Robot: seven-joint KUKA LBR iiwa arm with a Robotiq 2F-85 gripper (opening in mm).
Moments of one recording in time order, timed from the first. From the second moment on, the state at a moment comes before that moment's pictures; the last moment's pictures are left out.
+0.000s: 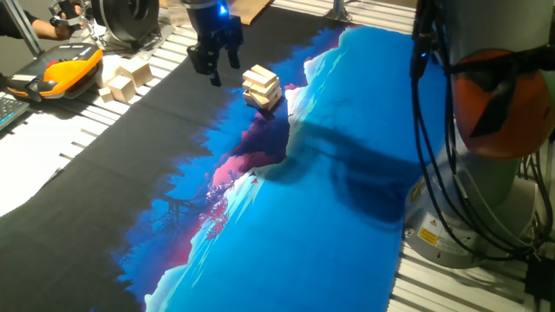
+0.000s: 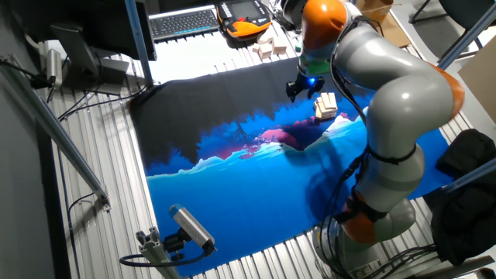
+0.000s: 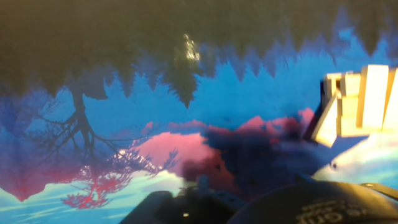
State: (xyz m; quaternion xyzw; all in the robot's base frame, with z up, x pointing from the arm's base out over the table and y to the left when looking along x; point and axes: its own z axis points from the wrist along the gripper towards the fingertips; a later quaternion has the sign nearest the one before) arm 0.515 0.001 0.236 -0.06 -1.00 0.00 0.07
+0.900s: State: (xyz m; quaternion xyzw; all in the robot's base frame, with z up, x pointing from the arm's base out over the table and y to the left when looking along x) arm 0.514 0.001 0.236 -0.07 -0.99 0.00 0.07
